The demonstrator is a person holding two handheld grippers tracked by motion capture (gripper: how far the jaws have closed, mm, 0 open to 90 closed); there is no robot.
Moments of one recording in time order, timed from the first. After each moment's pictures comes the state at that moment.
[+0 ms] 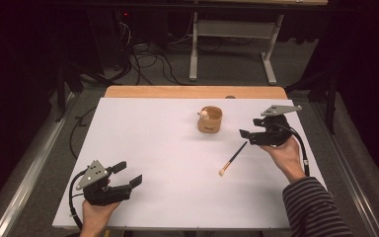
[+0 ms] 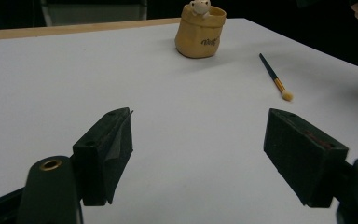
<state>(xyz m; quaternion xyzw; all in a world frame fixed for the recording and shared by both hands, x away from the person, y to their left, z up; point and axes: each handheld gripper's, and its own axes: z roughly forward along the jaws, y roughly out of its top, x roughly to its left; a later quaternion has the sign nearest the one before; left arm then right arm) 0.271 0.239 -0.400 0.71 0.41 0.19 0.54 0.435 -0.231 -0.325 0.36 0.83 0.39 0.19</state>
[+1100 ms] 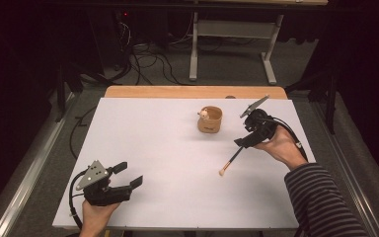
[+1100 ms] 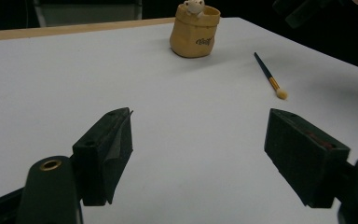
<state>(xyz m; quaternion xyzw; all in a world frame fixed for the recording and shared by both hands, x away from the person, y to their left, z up) 0.271 0.238 -0.399 0.72 0.40 0.19 0.54 0.453 -0.194 -0.316 0.29 0.93 0.20 0.12</state>
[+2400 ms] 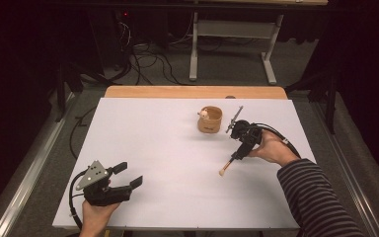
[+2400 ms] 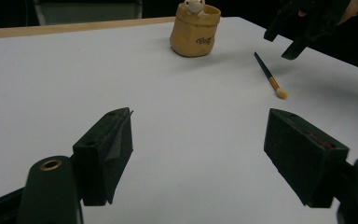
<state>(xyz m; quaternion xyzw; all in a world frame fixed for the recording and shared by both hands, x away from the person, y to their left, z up) 0.271 0.239 -0.400 0.72 0.40 0.19 0.54 0.461 -0.164 -0.352 0.21 0.97 0.07 0.08</state>
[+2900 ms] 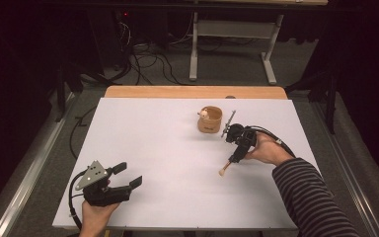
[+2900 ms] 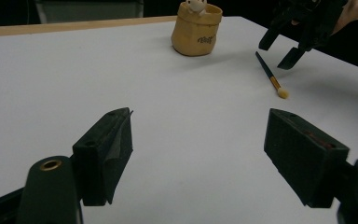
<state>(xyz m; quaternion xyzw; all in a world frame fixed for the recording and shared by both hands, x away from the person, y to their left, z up) 0.271 0.240 -0.400 0.72 0.40 0.18 0.54 0.464 -0.154 -0.369 0.18 0.98 0.05 0.07</state>
